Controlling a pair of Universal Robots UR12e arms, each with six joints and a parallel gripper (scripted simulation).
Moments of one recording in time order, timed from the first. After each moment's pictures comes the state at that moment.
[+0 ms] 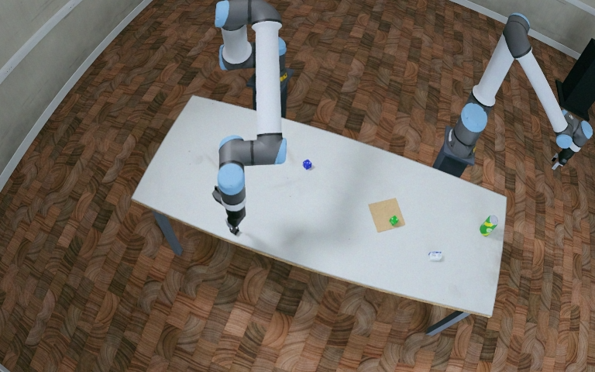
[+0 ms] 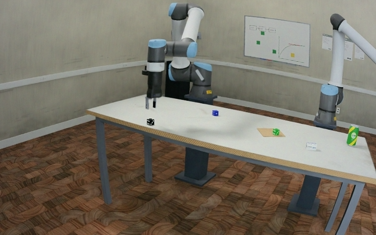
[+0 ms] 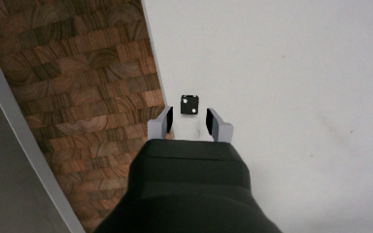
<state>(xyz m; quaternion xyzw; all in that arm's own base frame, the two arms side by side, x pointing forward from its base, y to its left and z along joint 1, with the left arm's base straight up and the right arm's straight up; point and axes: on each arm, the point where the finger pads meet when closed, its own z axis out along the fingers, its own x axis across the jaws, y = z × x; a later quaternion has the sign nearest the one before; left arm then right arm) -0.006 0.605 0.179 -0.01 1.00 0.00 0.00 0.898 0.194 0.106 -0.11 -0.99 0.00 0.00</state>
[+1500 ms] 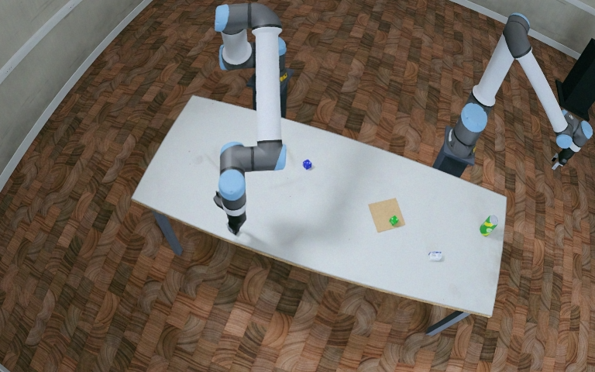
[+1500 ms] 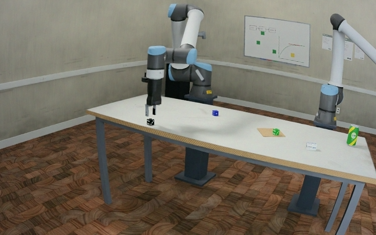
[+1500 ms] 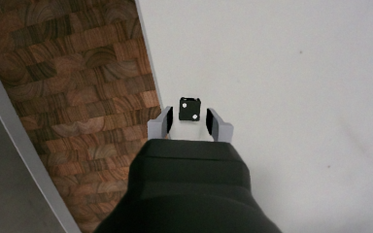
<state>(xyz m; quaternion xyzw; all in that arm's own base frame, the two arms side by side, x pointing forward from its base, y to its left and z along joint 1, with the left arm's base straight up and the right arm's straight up) -0.006 0.605 0.179 -0.01 1.00 0.00 0.00 0.898 0.194 0.068 -0.11 -0.99 0.00 0.00</state>
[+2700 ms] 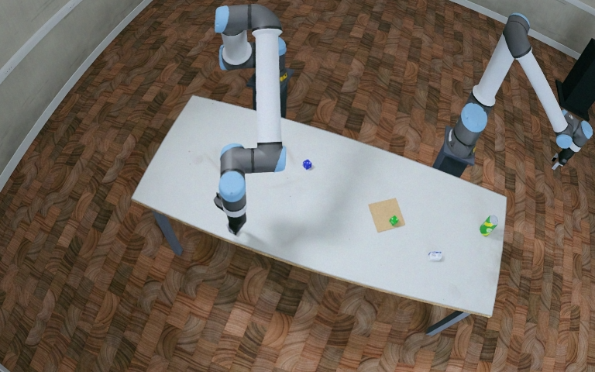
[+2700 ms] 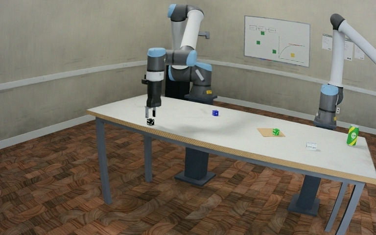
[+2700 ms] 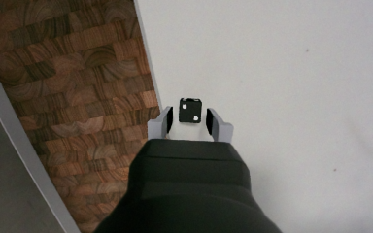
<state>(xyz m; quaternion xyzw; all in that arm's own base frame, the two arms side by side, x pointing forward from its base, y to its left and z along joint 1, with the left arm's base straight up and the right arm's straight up) -0.006 0.605 0.179 -0.01 1.00 0.00 0.00 0.898 0.194 0.057 -0.11 -0.99 0.00 0.00</state>
